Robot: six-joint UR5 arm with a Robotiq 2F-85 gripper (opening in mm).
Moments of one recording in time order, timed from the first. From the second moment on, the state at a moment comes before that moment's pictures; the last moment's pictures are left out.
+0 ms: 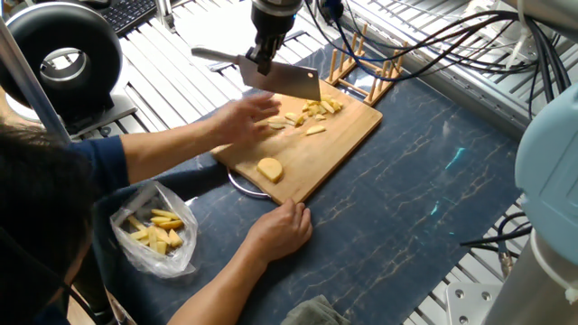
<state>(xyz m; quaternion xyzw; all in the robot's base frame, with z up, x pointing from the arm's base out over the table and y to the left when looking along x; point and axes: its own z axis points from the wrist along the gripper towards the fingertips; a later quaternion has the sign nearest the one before) 0.643 0.015 0.165 -0.19 0.98 0.00 0.11</state>
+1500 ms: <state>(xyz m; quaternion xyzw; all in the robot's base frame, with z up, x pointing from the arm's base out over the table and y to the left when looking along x) 0.640 0.003 0.169 -0.20 0.98 -0.03 0.08</state>
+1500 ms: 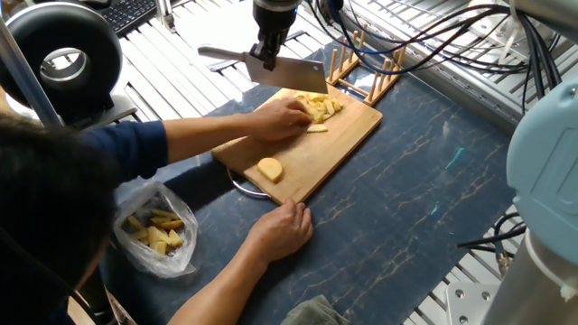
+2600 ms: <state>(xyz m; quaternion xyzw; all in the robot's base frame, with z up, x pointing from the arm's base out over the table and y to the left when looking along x) 0.617 -0.043 0.181 -0.27 0.96 -0.07 0.03</state>
